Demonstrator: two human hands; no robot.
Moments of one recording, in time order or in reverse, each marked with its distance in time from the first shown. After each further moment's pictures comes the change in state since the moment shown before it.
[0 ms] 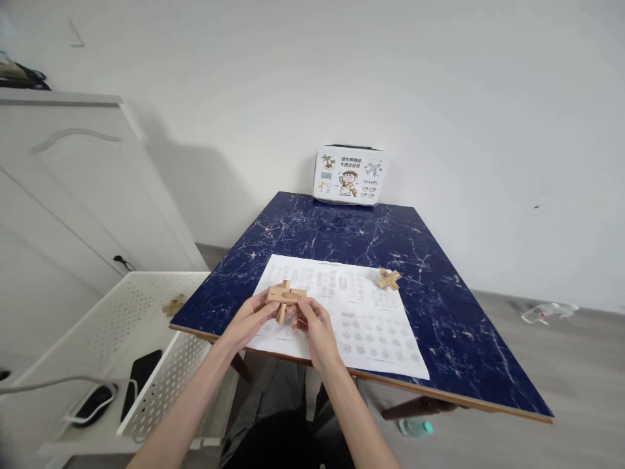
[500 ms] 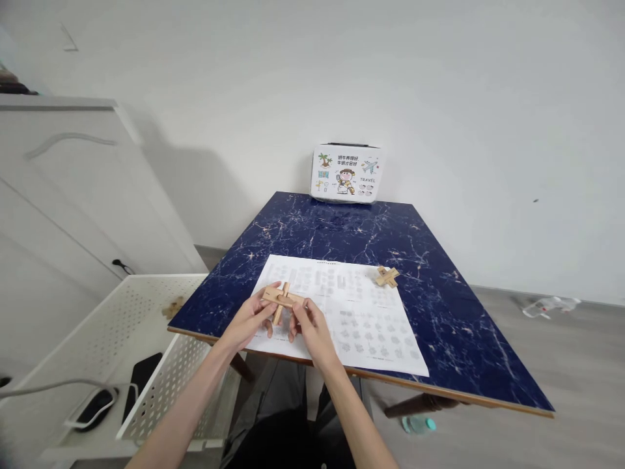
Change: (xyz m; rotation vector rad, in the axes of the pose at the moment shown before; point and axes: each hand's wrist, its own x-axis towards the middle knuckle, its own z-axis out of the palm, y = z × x) left_hand -0.002 -0.001 0.004 0.144 -0.002 -0.022; right_hand -0.004 0.006 -0.004 -0.175 -0.076 -0.066
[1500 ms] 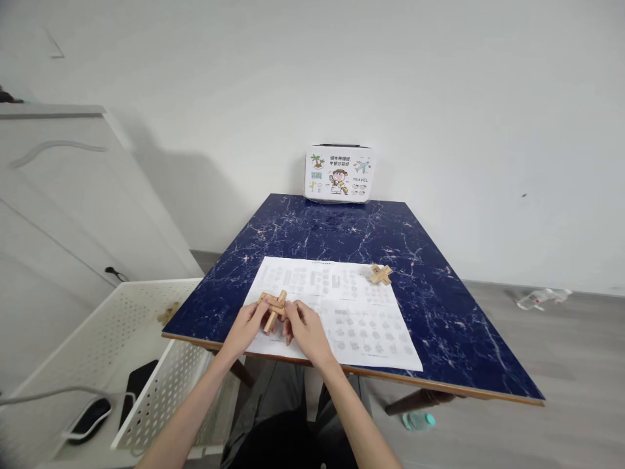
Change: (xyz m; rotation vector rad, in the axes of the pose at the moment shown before) left_hand -0.002 0.003 0.011 0.370 0.147 0.084; right_hand 0.007 -0.006 -0.007 -0.211 -0.056 0.018
